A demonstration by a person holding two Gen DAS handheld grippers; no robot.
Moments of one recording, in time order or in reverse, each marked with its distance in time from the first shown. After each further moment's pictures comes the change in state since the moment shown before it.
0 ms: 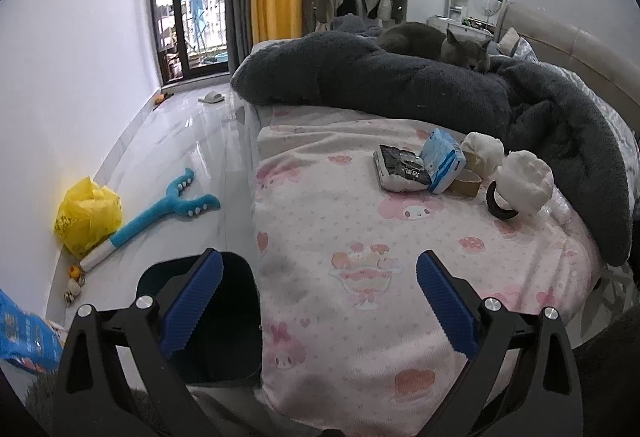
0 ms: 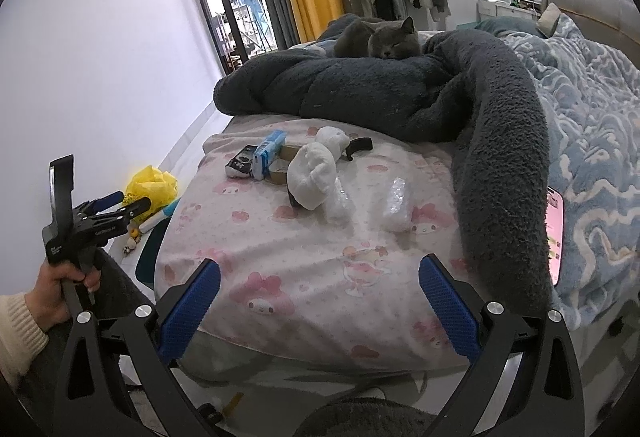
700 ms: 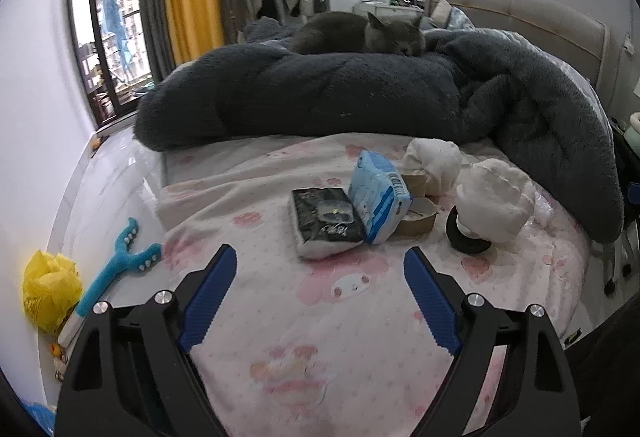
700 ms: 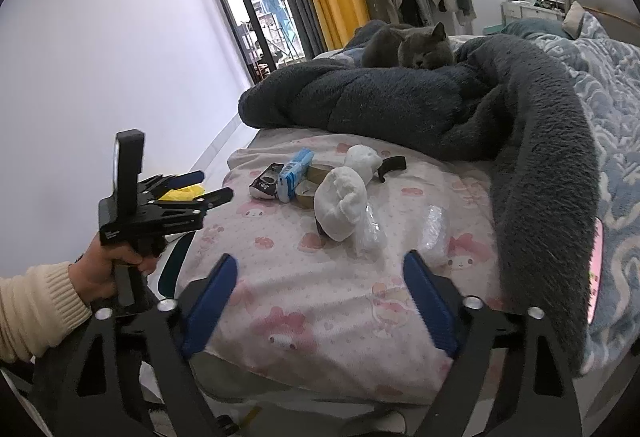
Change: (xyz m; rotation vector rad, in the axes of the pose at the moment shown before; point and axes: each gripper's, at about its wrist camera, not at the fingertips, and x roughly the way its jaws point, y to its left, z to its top) left arm 0.069 -0.060 0.052 0.209 0.006 -0.182; right arm 0.029 -0.001 0.024 -0.013 -0.024 0.120
